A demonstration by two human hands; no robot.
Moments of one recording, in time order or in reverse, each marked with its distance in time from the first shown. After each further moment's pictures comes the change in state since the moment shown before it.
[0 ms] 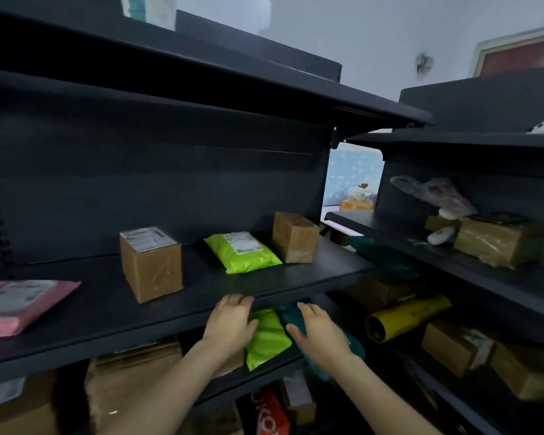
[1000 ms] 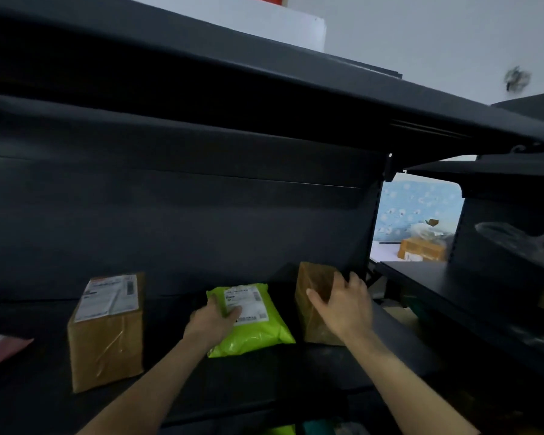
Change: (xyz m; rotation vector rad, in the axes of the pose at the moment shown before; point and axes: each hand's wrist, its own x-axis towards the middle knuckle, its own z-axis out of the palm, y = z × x) left_hand 0.188 -0.070 -0.002 -0.404 0.078 -0.618; right_hand 0.251 0.047 -0.045 -0.090 0.305 0.060
